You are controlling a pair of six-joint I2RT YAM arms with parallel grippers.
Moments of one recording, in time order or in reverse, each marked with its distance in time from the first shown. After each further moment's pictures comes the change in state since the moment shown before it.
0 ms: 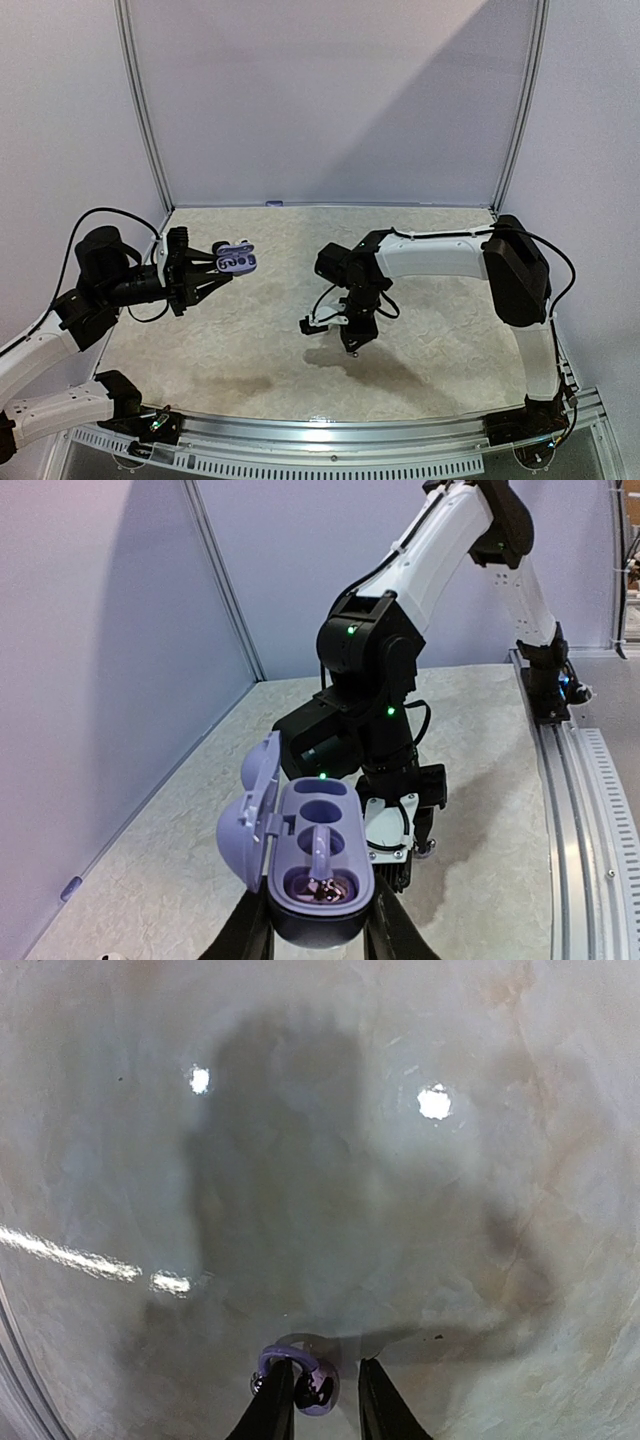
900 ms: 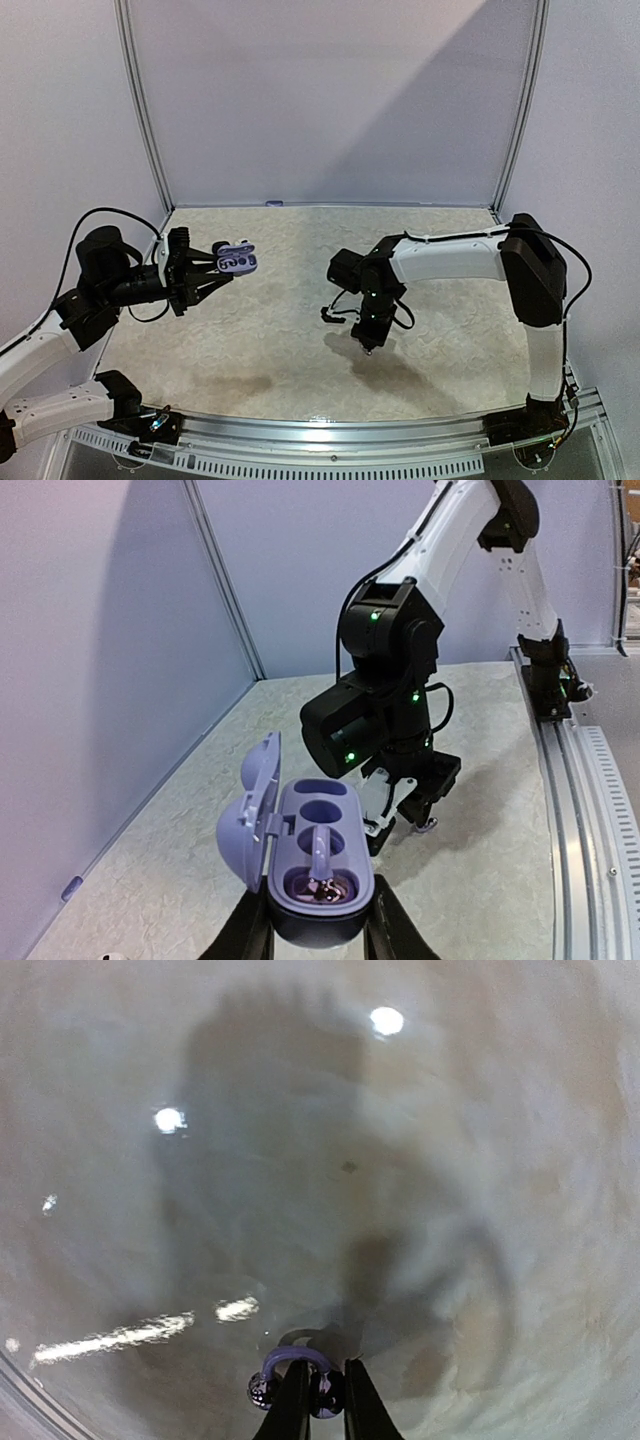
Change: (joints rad) left arm 0.002 0.006 0.000 0.000 -0.001 0.008; right arm -0.004 -0.095 -0.148 0.029 0.160 0.448
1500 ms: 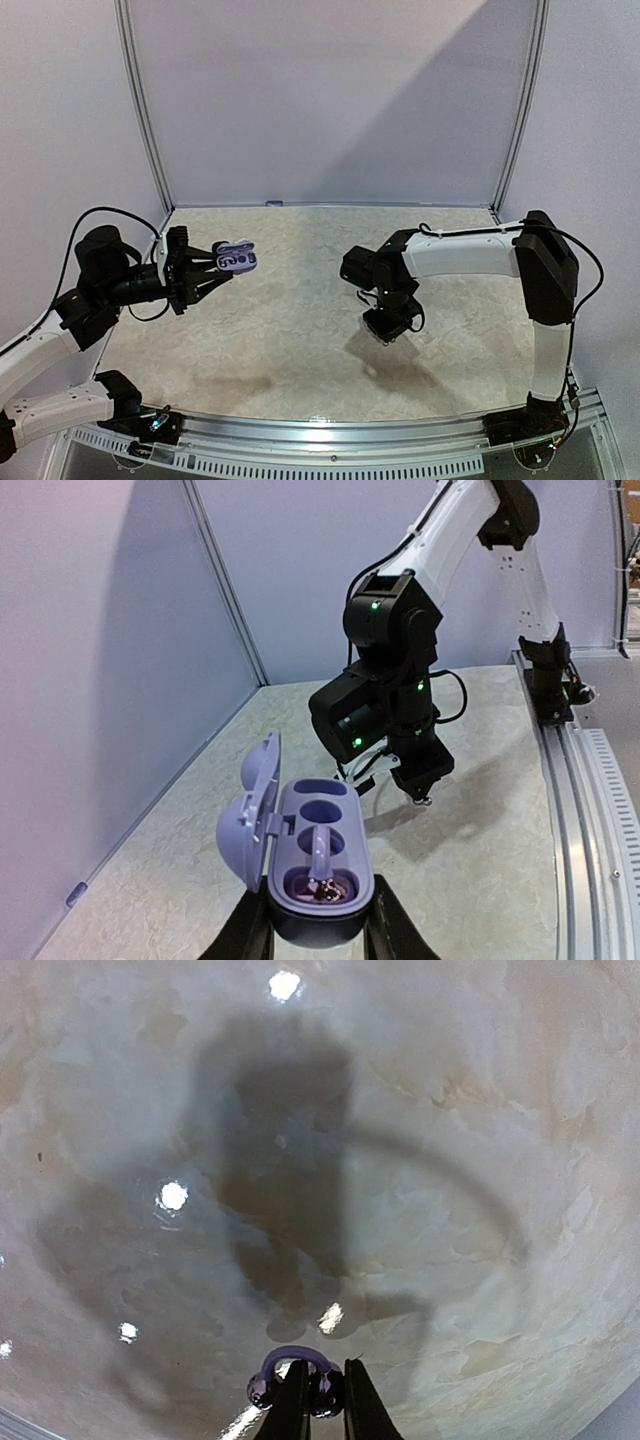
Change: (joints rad) left arm 0.000 0.000 0.000 0.018 0.000 0.000; right arm -0.032 -0.074 -0.063 -0.078 0.154 0.628
